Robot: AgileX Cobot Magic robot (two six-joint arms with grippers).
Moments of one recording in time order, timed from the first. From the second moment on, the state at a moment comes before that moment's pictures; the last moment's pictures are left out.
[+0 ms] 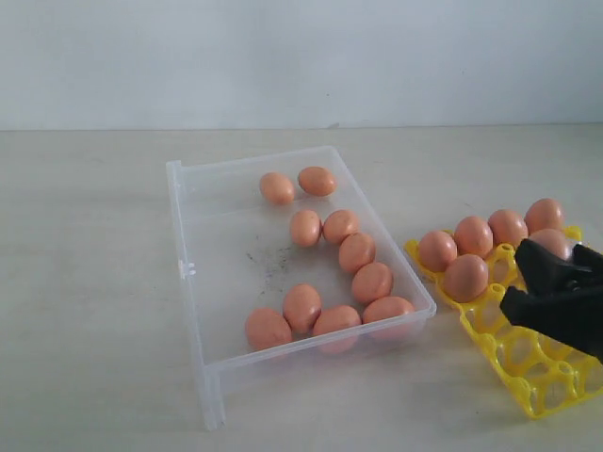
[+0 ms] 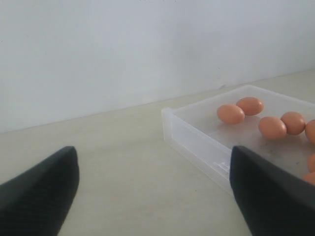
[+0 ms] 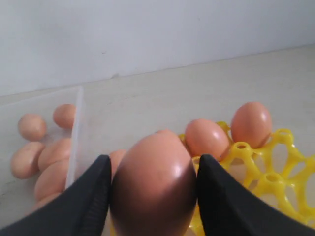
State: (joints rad) left arm -0.12 0.00 0.00 -0.39 0.19 0.50; right arm 0.63 1.47 -0.02 0.51 -1.21 0.14
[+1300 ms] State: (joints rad) left arm -0.12 0.00 0.00 -0.39 0.19 0.50; right arm 0.55 1.76 -0.36 0.75 -0.91 -0.04
